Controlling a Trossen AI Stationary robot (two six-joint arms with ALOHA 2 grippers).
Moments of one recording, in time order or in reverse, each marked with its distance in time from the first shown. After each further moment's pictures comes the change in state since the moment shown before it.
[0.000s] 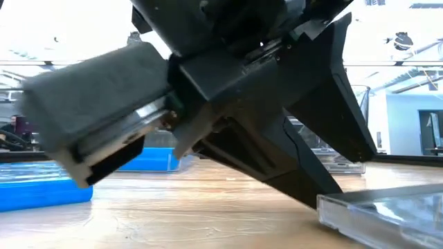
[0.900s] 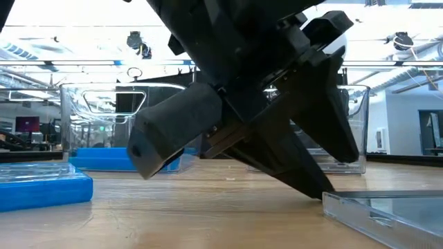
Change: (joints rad) left arm 0.068 0.000 0.000 -0.025 0.006 0.056; right arm 0.024 -0.056 -0.001 0.098 -0.040 -0.066
